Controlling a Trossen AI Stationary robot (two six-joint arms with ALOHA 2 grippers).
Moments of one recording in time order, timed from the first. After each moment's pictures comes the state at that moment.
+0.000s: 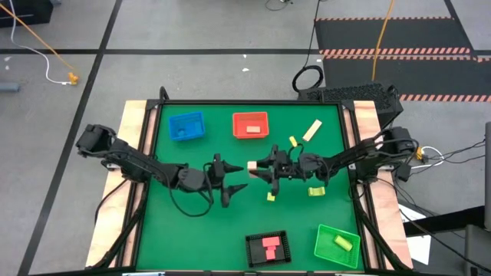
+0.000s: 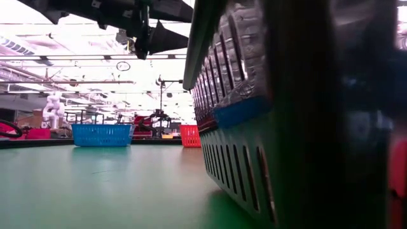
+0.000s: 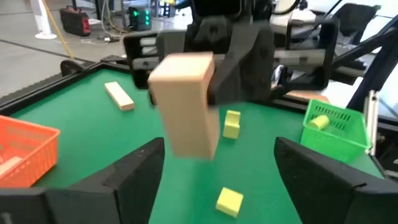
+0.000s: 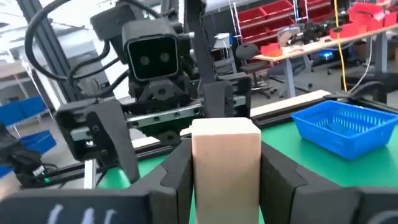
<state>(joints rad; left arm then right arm) -0.32 1.50 0.70 0.61 -0.48 -0.24 0.12 1.61 0.58 1.08 0.15 0.27</state>
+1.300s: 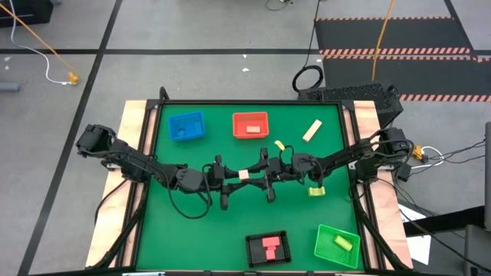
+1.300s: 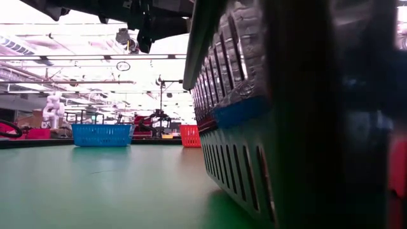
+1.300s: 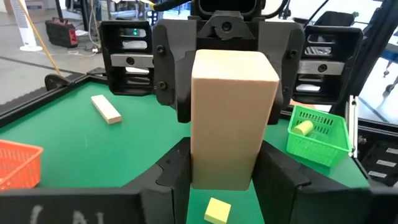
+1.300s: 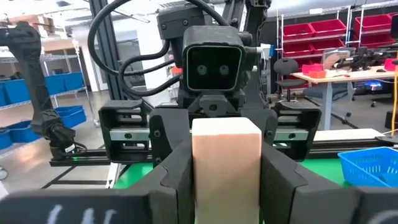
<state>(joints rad) -0.31 1.49 0.70 0.66 -0.45 -0.20 0.15 1.65 0.72 1.04 -0.01 0.12</state>
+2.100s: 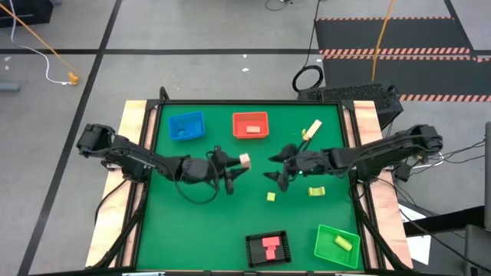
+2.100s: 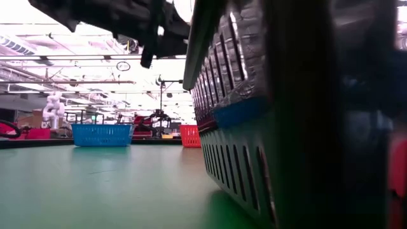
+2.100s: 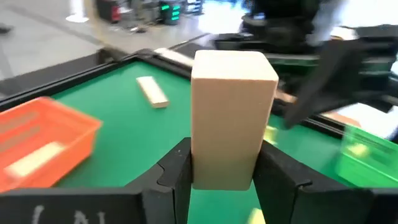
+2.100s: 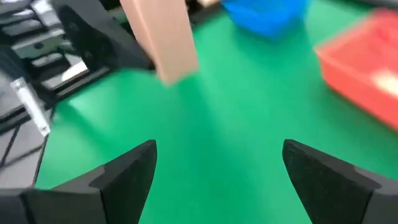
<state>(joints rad) -0.18 1.49 0.70 0.59 -0.45 -0.34 0.14 1.25 0.71 0.01 0.26 0.60</state>
